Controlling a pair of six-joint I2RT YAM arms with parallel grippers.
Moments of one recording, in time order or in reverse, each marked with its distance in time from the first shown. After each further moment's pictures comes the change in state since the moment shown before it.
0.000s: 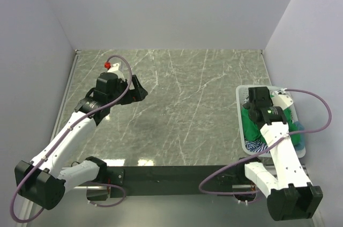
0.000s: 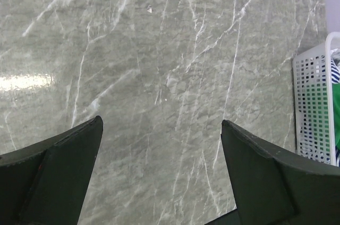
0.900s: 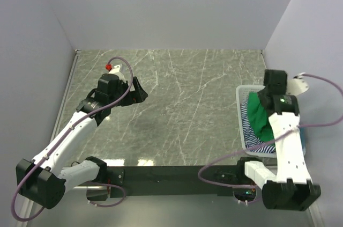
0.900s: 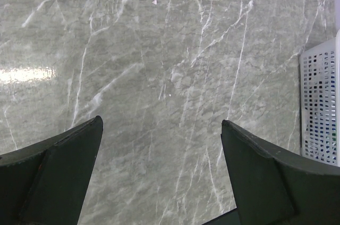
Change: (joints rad) left arm 0.000 0.008 -0.028 0.003 0.003 -0.003; right arm -0.142 0.122 0.219 0.039 -0.091 -0.039
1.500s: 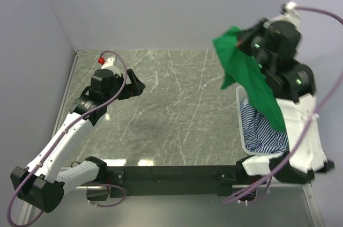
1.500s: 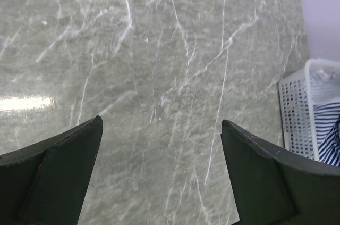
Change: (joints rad) left arm 0.002 -0.038 0.087 -0.011 -0.056 -0.006; right arm 0.449 0.249 0.885 0.057 -0.164 -0.265
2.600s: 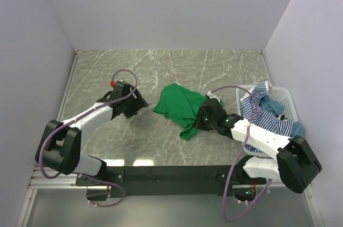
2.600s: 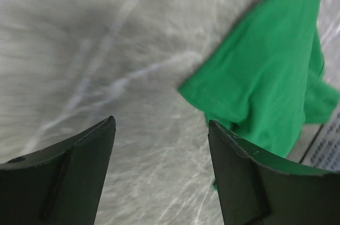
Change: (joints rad) left arm 0.048 0.352 -0.240 0.193 0.040 -0.339; right arm 0.278 -0.089 -1.402 0.627 -0.335 0.102
